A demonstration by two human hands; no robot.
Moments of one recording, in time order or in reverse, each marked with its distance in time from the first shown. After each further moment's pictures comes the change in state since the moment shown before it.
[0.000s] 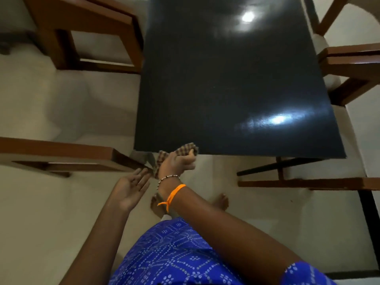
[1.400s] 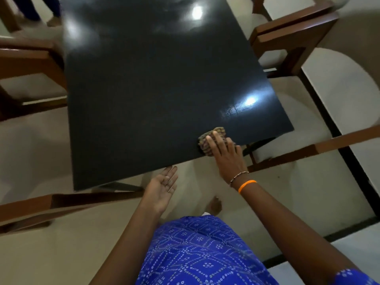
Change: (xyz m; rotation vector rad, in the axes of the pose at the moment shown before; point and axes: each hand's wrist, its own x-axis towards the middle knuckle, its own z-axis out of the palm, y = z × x) left_hand -0.001 -0.114 0.162 0.359 -0.266 -0.062; right_hand 0.184 -0.047 -0.253 -1.594 0.142 -1.133
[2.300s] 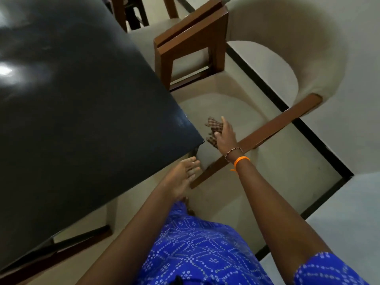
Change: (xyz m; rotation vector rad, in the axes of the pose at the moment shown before) left_hand 0.055 -0.111 0.301 0.606 -0.306 -0.132; right_hand 0.005 0.282 0.062 1.052 0.007 0.756
